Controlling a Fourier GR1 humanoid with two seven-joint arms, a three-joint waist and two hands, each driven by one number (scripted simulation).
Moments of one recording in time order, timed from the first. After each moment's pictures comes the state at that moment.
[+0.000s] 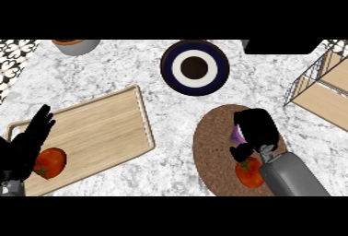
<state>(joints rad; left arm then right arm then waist) 0.02 0.35 0.13 -1.43 0.12 -0.03 0.08 -0.32 -0.30 0.42 -1.40 1.15 0.32 0.42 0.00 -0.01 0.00</state>
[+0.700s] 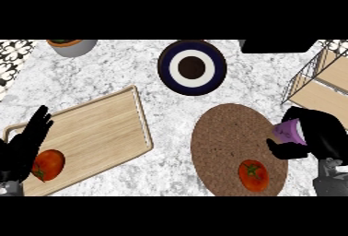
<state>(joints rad) 0.02 0.33 0.16 -1.43 0.10 -0.05 0.08 -0.11 -0.38 0.08 -1.67 0.99 0.21 0.44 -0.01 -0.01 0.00</state>
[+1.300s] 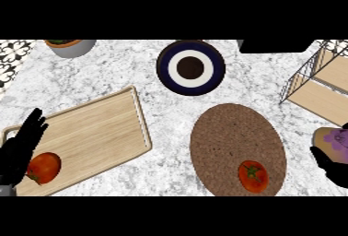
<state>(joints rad) 0.04 0.34 0.19 -1.43 0.12 -0.07 0.09 -0.02 -0.34 -0.23 -2.21 0.64 0.41 0.64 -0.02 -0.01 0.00</state>
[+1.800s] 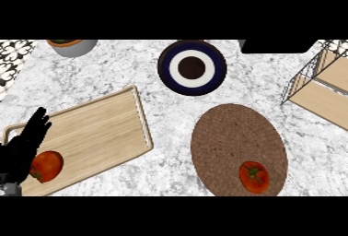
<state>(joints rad) 0.03 0.32 0.19 -1.42 0.09 -0.07 0.07 -0.21 -0.42 -0.50 -2.36 0.33 0.51 0.89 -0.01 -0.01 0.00</state>
